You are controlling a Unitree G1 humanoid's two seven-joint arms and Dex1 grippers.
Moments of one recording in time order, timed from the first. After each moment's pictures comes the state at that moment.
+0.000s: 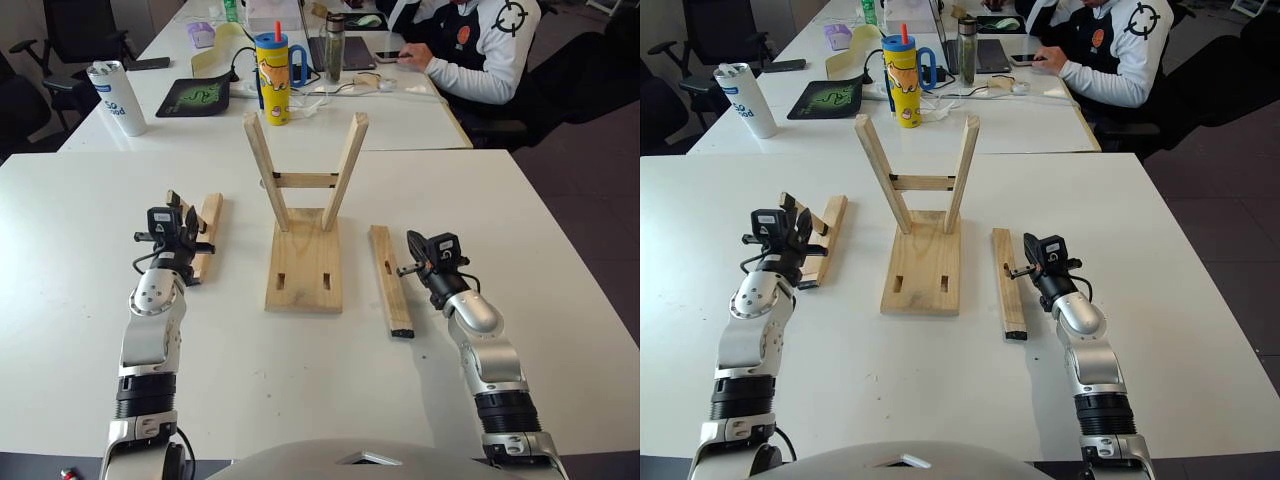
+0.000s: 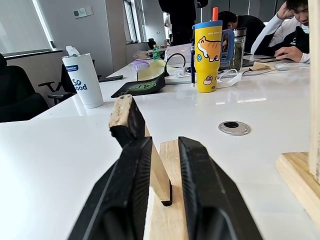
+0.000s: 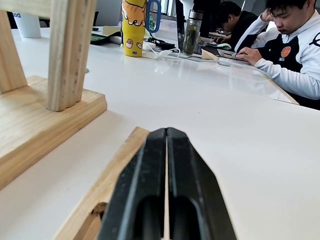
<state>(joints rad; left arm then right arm) -0.15 0.26 0.17 -0.01 -0.10 0.19 -0.08 -0.06 -0.24 -0.01 0.03 0.09 0.07 0.27</state>
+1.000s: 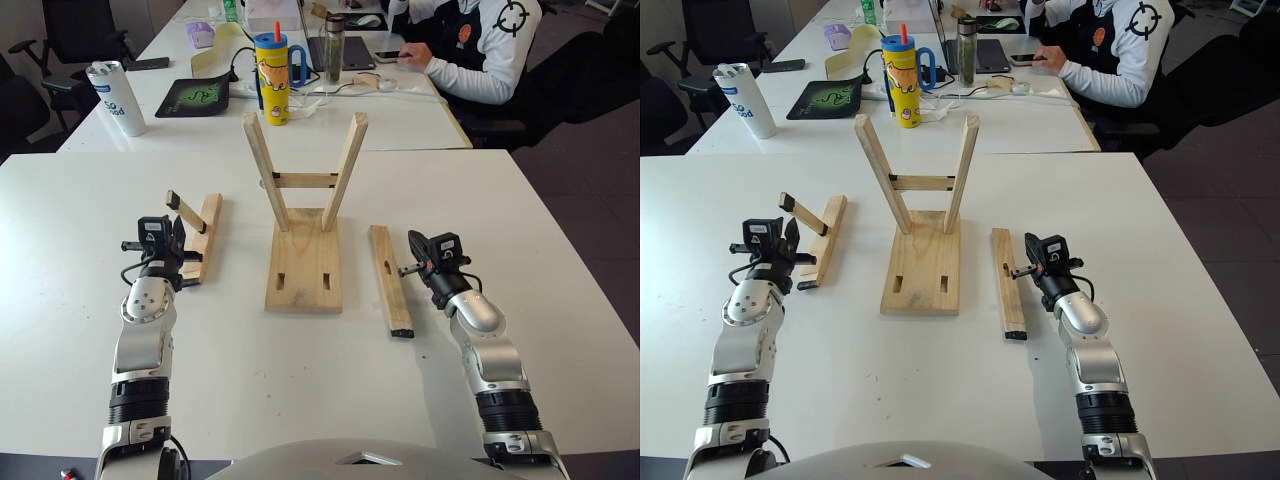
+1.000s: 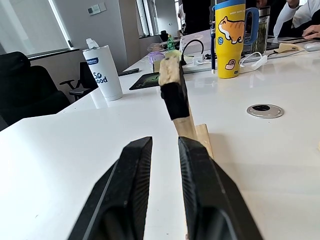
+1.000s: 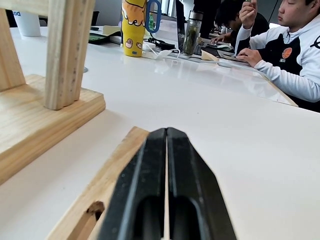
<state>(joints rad) -0.13 0.28 0.21 0.05 -0.05 0.15 -0.06 -0.07 -0.25 -0.02 0.05 0.09 0.05 0.29</state>
